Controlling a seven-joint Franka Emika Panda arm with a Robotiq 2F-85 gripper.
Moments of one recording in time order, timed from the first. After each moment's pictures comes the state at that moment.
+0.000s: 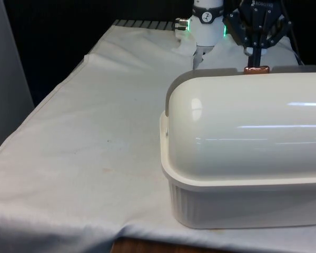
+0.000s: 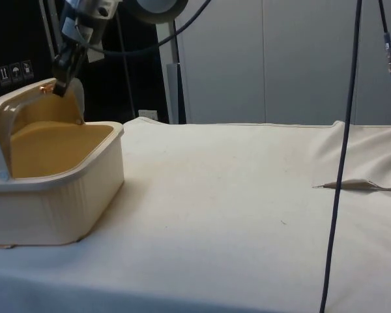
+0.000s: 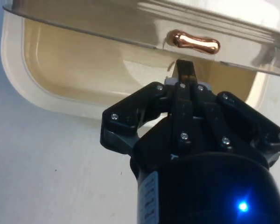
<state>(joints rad) 0.24 0.30 -0.10 -1.97 -0.27 2.87 0.09</state>
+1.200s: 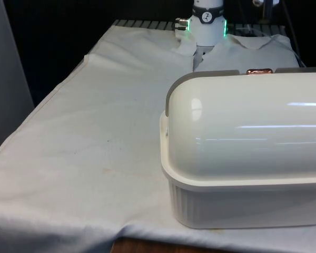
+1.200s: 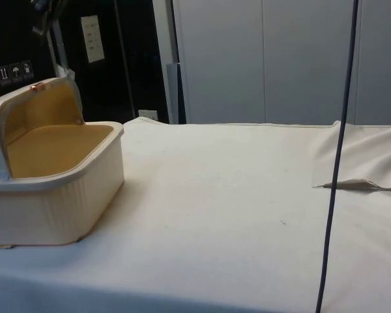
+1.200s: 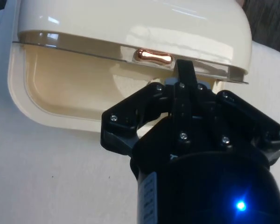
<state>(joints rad) 0.25 0.24 -0.10 -1.85 -0.26 2.74 0.06</state>
